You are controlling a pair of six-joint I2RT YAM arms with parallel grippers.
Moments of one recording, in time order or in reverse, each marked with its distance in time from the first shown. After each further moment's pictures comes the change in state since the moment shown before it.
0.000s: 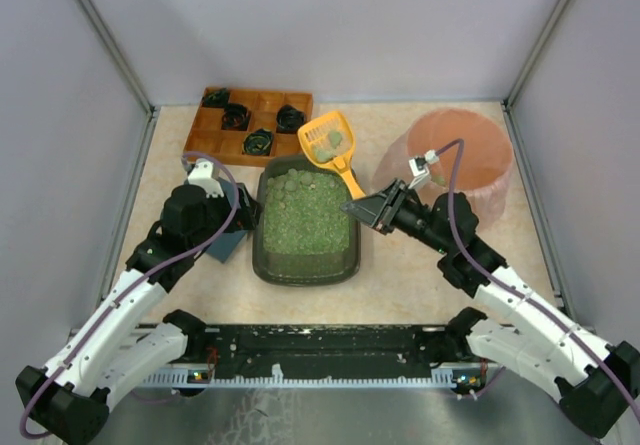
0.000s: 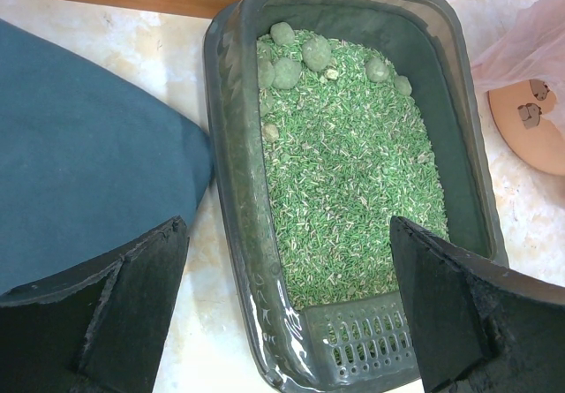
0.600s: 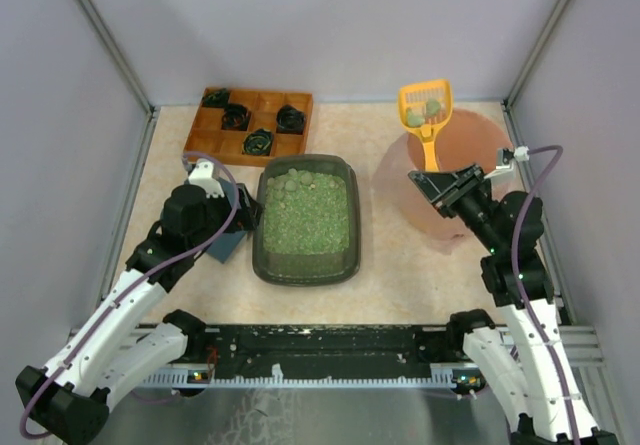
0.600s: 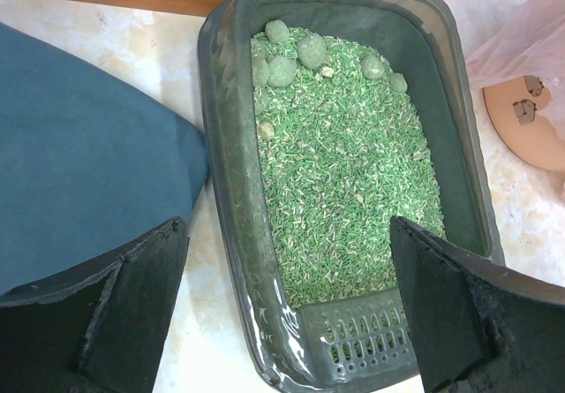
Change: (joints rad) left arm 0.000 0.000 0.000 0.000 0.013 0.000; right arm -0.513 -0.196 0.154 -0.348 -0.071 -0.063
